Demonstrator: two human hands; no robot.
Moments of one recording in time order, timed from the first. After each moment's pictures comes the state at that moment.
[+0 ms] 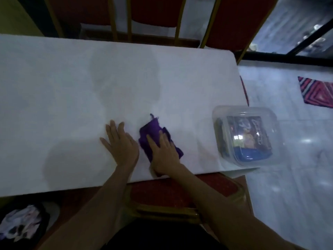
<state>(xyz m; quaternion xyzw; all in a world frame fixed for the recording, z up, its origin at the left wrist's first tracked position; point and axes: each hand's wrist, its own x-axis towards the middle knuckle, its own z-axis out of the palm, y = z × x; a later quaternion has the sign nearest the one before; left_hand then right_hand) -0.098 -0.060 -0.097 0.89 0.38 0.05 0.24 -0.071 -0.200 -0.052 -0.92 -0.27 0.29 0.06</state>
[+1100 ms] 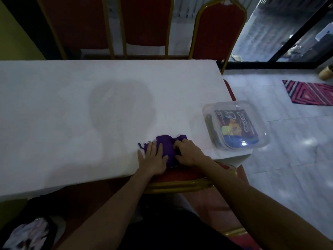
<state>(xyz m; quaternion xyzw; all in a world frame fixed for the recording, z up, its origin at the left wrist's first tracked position) -0.140 -0.130 -0.043 0.93 0.05 -0.32 0.18 -0.075 -0.286 -0.012 -0.93 -0.22 0.29 0.07</state>
